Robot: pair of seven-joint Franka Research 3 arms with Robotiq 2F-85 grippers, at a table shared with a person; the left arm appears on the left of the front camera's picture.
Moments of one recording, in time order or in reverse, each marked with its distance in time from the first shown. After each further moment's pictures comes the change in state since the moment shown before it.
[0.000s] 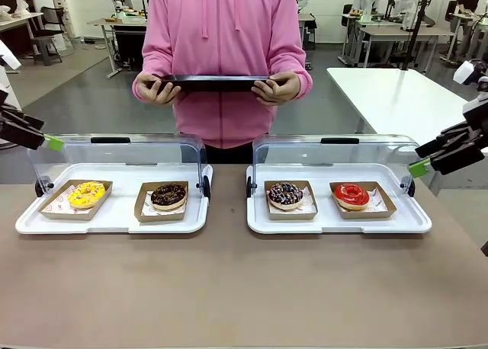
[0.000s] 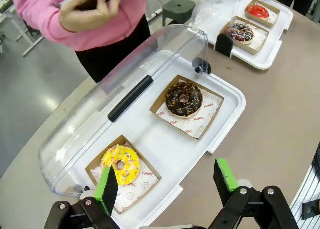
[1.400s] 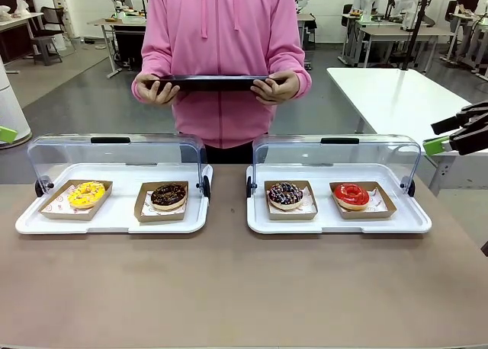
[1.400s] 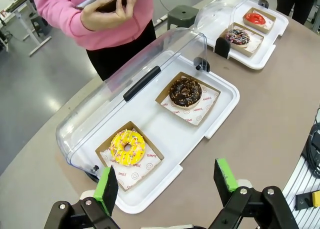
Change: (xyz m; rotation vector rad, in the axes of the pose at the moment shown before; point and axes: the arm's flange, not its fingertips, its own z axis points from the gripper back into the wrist) left arm -0.021 0.005 0.069 0.012 -0.028 0.025; right arm 0.004 0.004 0.037 -0.051 -0.145 0.036
